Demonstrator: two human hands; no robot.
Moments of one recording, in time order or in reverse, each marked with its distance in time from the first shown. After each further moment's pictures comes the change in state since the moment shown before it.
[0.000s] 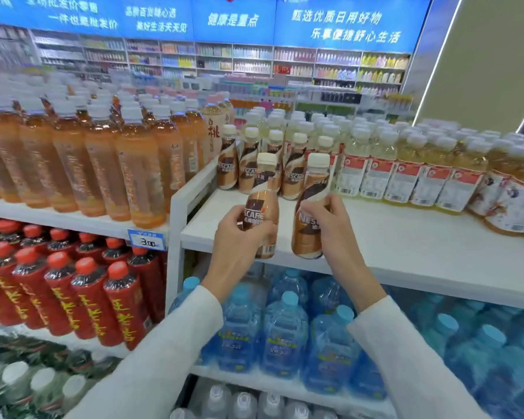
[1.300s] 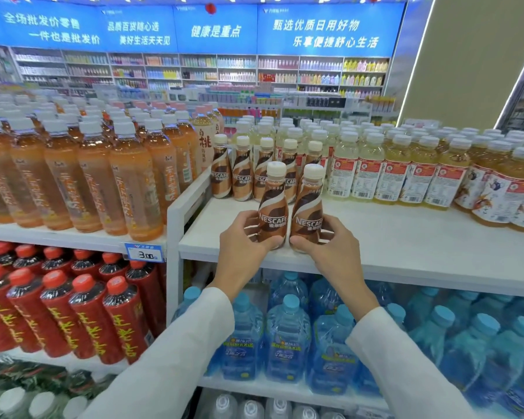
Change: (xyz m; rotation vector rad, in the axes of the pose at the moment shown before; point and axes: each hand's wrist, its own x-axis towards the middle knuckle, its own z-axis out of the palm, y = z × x) left_hand 0.027 -0.033 0.010 0.240 0.018 0.158; right_hand -0.002 0.045 -0.015 -0.425 0.223 -0.085
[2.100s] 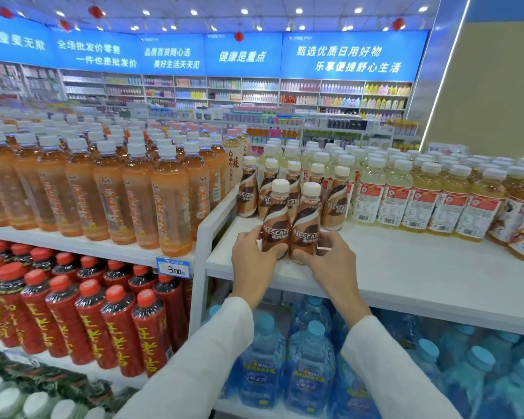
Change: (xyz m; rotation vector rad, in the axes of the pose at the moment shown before) left_hand 0.022 -0.007 -0.011 0.140 0.166 -0.037; right_hand 0.019 -0.018 0.048 -0.014 -0.014 0.003
